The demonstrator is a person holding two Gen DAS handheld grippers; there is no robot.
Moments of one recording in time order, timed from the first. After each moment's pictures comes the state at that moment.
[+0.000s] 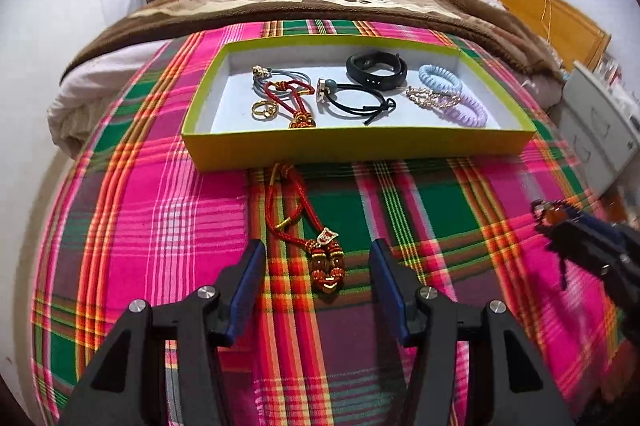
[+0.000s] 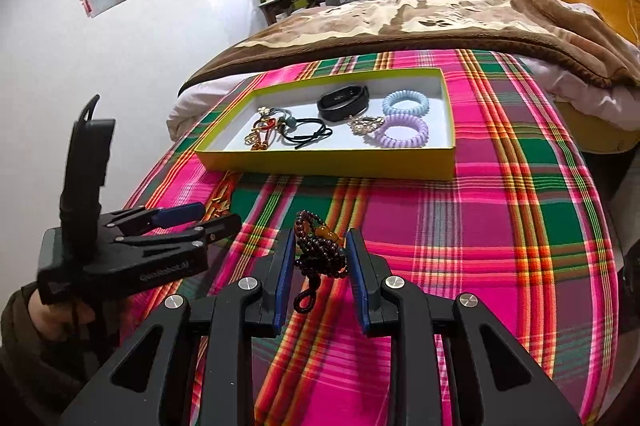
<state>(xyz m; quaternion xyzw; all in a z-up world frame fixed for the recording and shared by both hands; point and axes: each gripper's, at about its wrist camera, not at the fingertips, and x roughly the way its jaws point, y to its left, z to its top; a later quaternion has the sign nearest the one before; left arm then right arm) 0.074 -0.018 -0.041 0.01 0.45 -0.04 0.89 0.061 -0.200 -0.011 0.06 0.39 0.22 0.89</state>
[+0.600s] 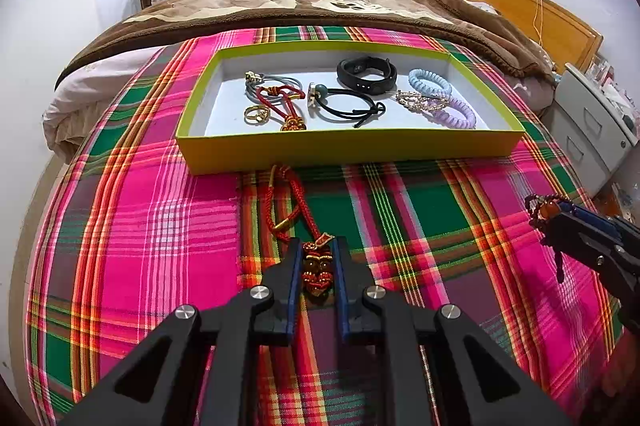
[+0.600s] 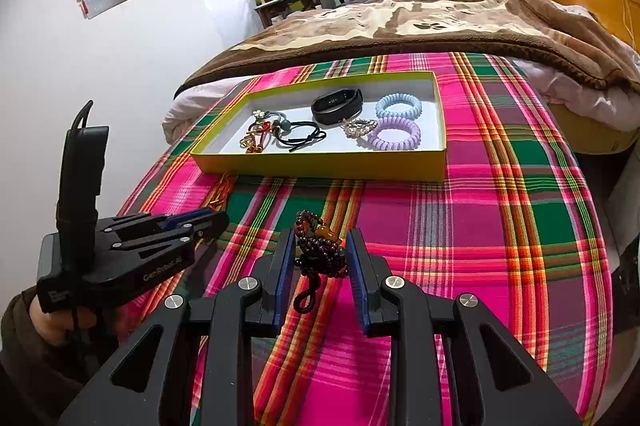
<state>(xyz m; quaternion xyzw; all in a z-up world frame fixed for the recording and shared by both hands) 0.070 -0.017 -0.039 0.00 0.44 -0.06 0.90 0.057 -0.203 -0.008 0.06 0.39 0.21 0.89</state>
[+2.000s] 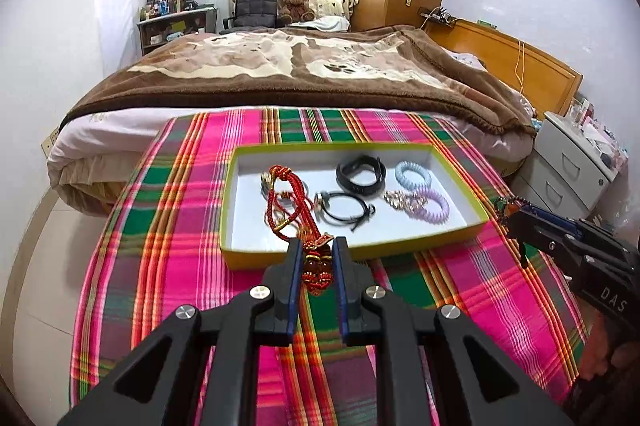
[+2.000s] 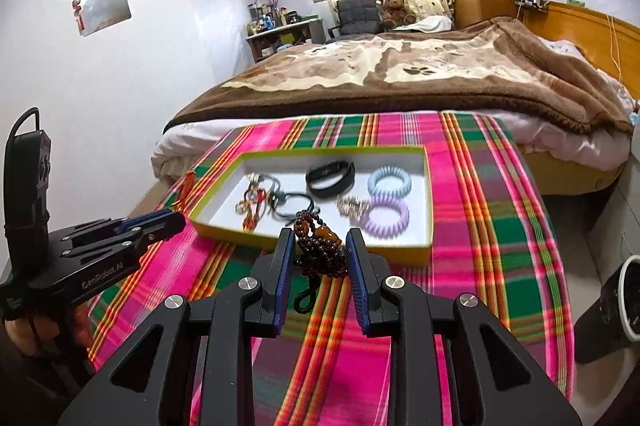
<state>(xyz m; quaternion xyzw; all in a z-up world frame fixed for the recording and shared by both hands) 0.077 0.003 0.034 -0.02 0.36 -0.08 0.93 0.083 -0.194 0.042 0.05 0.33 0.18 0.93</state>
